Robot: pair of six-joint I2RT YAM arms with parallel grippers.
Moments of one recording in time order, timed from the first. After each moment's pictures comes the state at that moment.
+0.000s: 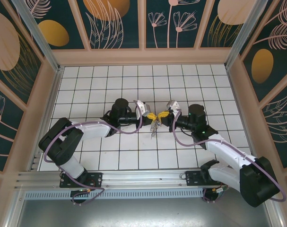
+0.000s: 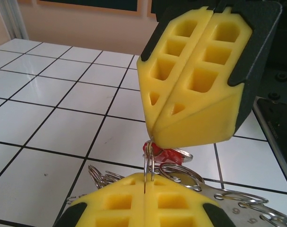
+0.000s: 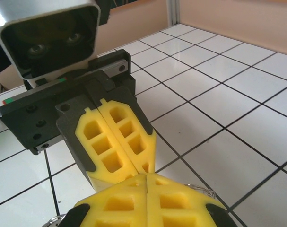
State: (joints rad) left arm -0.70 1.64 0.74 0.60 0.73 0.11; right arm 0.48 1.04 0.46 0.28 -0.63 -0.05
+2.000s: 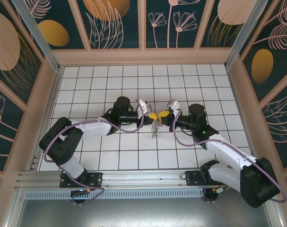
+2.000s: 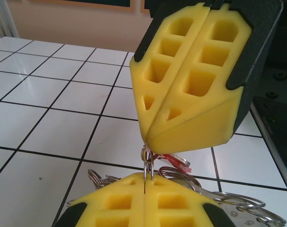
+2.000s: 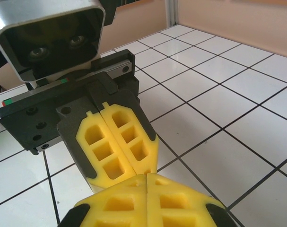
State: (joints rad) left arm -0.70 1.65 0.79 0.52 0.76 0.15; right arm 0.48 1.04 0.47 0.25 -0.62 -0.06
